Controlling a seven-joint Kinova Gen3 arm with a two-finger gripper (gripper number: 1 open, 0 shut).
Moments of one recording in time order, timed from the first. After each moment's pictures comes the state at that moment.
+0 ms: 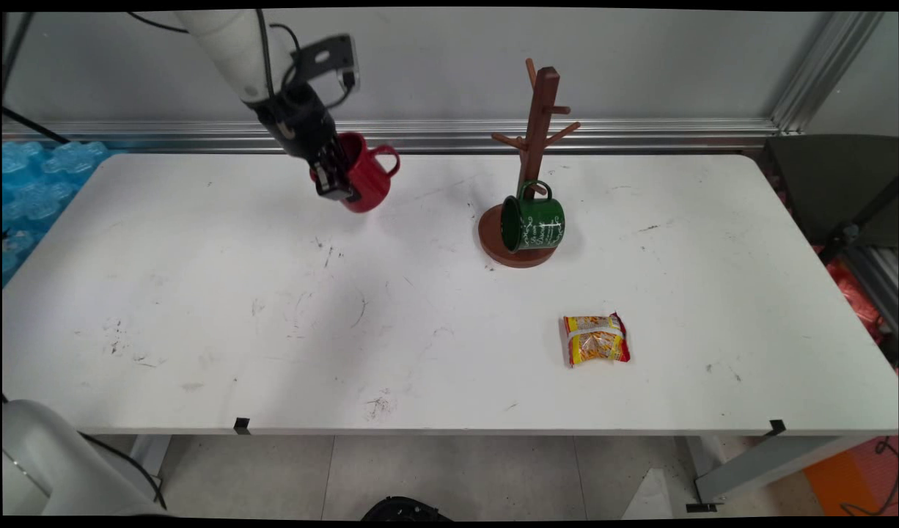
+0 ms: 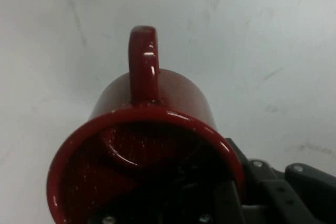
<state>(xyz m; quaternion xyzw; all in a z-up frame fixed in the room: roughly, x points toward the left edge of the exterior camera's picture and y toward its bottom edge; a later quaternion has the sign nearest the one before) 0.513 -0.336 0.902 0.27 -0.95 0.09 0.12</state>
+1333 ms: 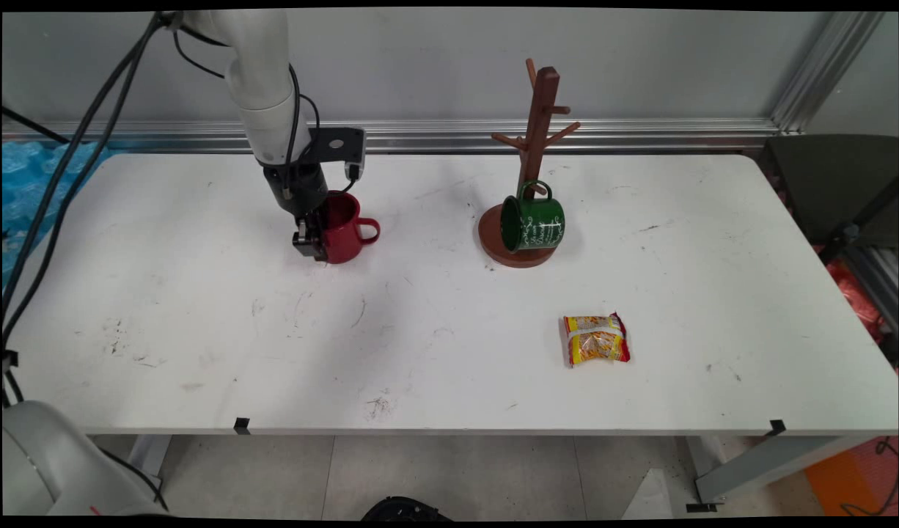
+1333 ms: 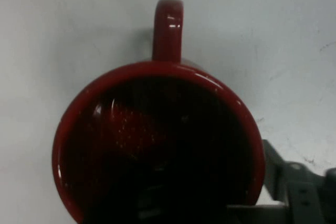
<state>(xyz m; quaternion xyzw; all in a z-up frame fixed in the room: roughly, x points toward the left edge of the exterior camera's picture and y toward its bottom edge) 0.509 -0.349 0.816 0.22 -0.97 0.04 0.00</state>
